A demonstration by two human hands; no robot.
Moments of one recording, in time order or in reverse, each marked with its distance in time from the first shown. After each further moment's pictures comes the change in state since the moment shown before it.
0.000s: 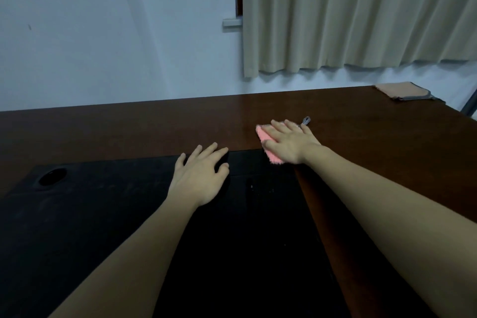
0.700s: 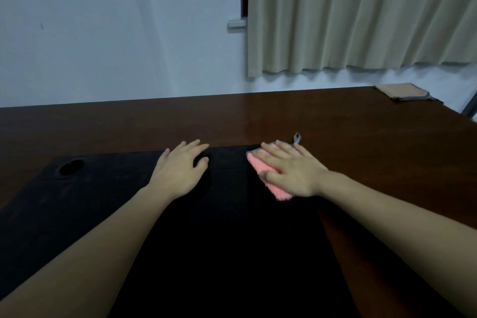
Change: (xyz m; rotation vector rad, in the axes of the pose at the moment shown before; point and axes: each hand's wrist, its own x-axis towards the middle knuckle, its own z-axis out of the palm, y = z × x) left_hand -0.028 -0.045 -0.030 -0.027 0.031 -0.014; right_hand -0.087 -0.034 0.014 -0.026 -0.040 -0.217
